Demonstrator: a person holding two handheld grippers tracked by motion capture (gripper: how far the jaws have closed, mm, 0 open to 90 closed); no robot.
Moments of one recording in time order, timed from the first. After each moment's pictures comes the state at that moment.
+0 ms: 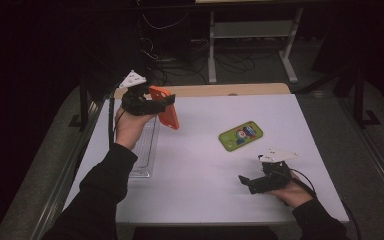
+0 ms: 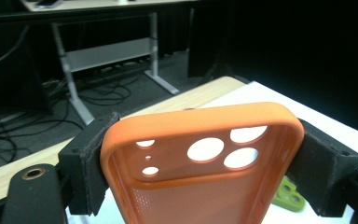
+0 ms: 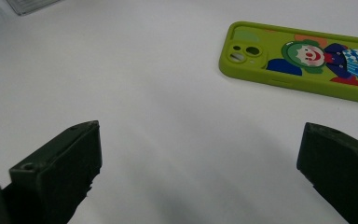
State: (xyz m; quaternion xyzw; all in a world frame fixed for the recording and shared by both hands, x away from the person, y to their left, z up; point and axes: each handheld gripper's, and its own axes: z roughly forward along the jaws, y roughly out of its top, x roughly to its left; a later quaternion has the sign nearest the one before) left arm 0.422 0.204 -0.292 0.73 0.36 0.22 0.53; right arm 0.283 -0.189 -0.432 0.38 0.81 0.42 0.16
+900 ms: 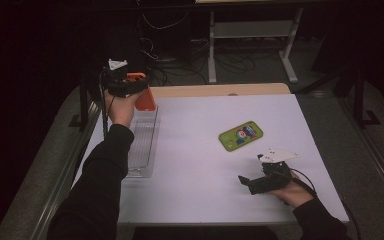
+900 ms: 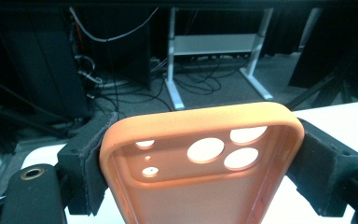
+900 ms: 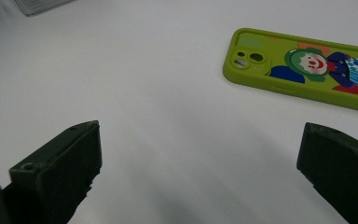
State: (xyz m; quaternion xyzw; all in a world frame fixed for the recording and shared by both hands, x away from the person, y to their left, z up) left arm 0.495 0.247 -0.308 0.66 0.52 0.33 0.43; right arm 0.282 -0.188 -0.430 0.37 0.81 0.42 0.15
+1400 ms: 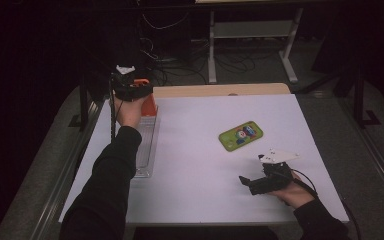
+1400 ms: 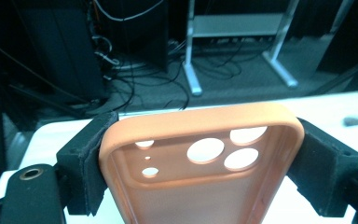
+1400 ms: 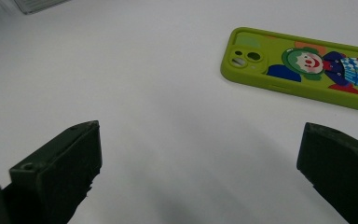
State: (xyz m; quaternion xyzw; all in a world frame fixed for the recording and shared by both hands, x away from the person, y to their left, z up) left arm 0.508 0.238 -0.339 0.66 0.54 0.33 0.40; right arm 0.280 -0.189 -0.429 0.37 0.82 0.42 0.16
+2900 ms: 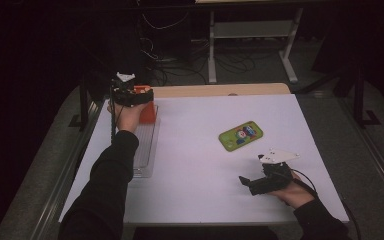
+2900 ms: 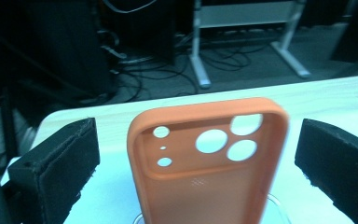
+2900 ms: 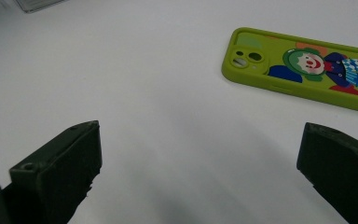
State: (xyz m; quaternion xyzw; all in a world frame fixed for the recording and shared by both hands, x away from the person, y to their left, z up) left arm 0.505 0.250 -0.356 0.67 0.53 0.33 0.39; right arm 0.280 -0.189 -0.429 0.37 0.82 0.42 0.16
